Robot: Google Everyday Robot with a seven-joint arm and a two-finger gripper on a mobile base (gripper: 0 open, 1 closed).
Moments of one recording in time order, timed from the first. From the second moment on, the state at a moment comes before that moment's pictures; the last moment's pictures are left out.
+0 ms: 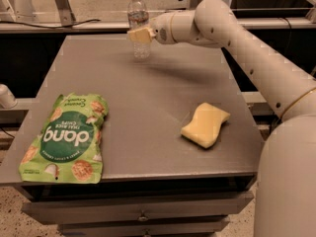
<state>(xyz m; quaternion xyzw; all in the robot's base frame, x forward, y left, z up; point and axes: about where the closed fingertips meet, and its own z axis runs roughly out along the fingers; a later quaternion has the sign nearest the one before) 0.793 0.056 0.916 -0.40 0.69 0.28 0.53</state>
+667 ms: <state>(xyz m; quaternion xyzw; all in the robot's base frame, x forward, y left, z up) 0.743 0.078 0.943 -0.38 0.69 0.29 0.55</state>
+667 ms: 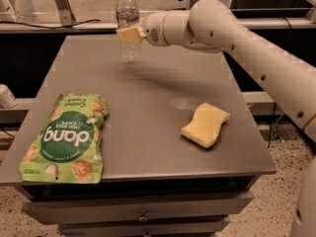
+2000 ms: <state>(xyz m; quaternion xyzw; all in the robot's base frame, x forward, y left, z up) 0.608 0.137 0.916 -0.31 0.74 0.34 0.50</state>
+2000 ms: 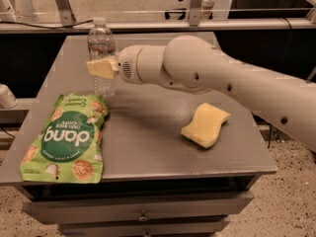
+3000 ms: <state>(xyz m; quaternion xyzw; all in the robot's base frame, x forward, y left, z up) 0.576 0.142 0.894 -0.36 0.74 0.27 0.50</state>
